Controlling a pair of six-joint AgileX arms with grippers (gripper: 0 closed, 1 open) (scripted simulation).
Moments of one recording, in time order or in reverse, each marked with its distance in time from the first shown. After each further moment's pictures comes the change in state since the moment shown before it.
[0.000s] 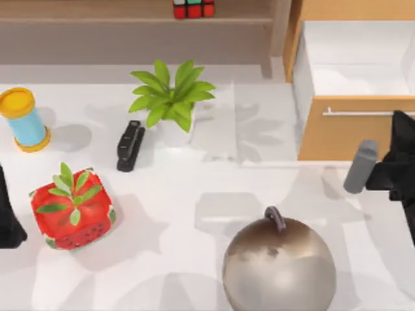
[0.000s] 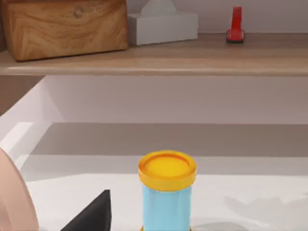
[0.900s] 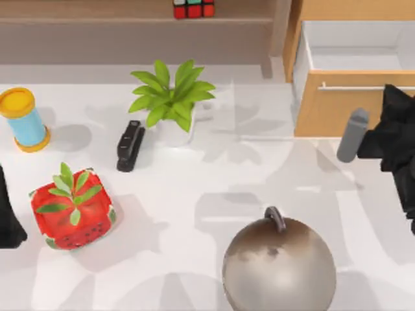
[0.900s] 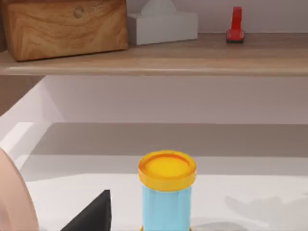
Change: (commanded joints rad) left arm 0.000 0.000 0.000 0.000 0.000 0.000; right arm -0.057 0.067 0.205 -0.146 -0.057 0.002
